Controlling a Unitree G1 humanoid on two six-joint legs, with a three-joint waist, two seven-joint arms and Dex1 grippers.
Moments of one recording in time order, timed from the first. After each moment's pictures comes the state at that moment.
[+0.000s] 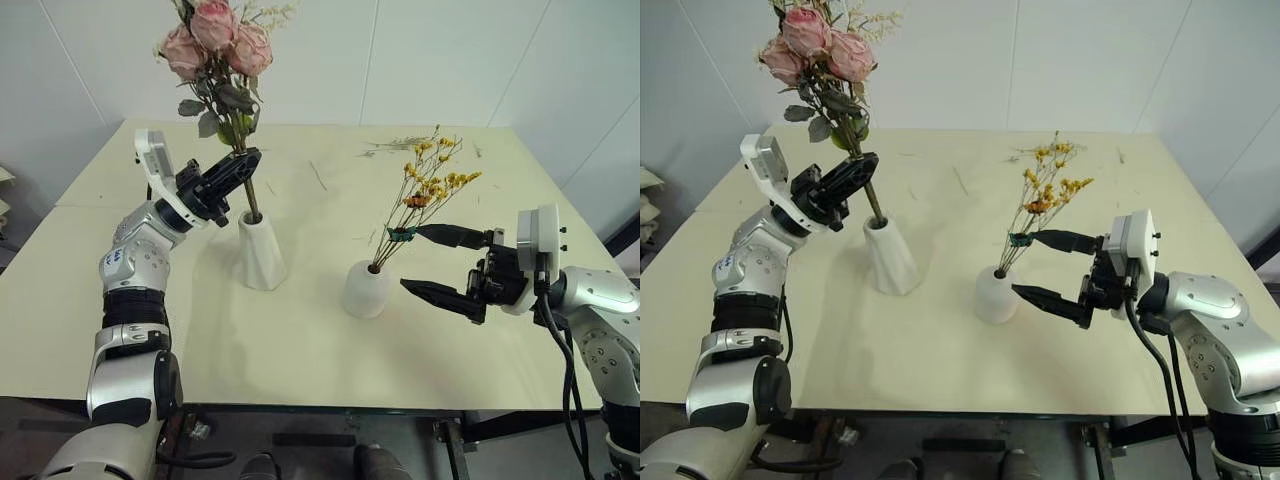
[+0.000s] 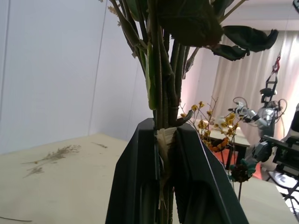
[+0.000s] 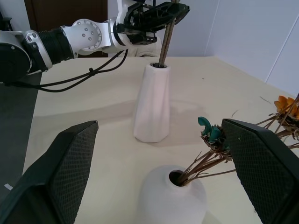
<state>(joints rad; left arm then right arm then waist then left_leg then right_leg) -0.96 0.45 0.32 0.57 -0.62 0.25 -1.13 -0.37 -0.74 -0.21 -0.35 0.74 0.41 1.01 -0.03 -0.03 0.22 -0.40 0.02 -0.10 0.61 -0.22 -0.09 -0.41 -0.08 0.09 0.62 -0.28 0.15</state>
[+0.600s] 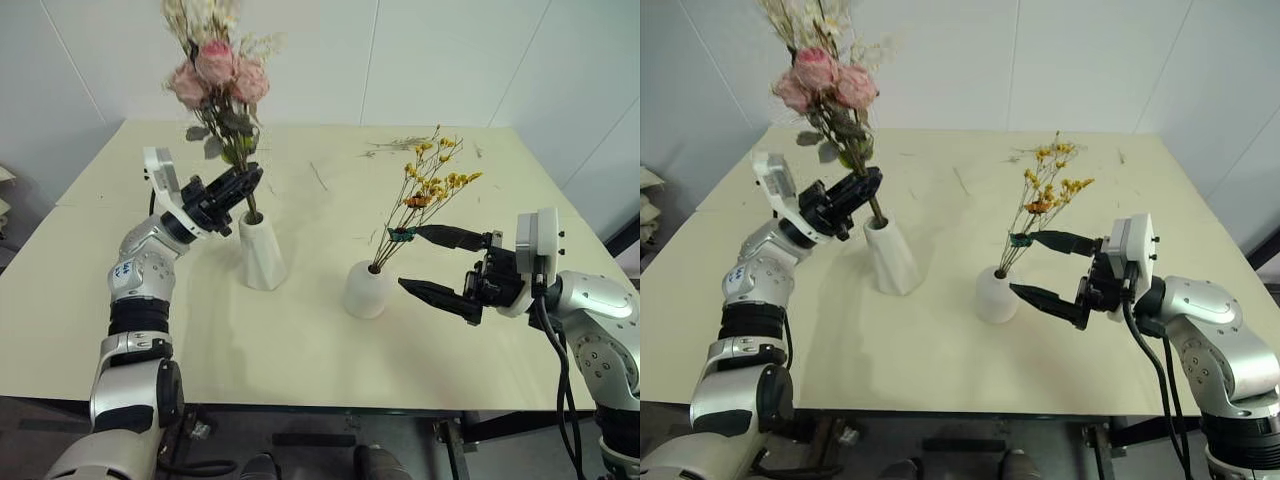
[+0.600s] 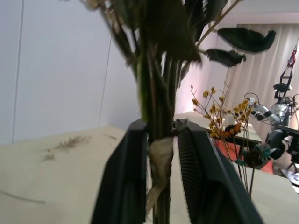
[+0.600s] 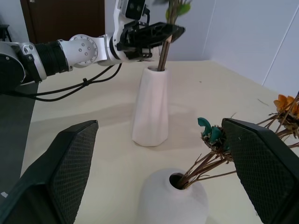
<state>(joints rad) -0.90 0.43 0.31 0.59 -0.61 0.22 -1.12 -0.35 -0.72 -0.20 -0.35 0.73 0.39 1.00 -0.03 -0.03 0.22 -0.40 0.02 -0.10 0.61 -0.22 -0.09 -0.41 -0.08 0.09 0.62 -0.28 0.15</state>
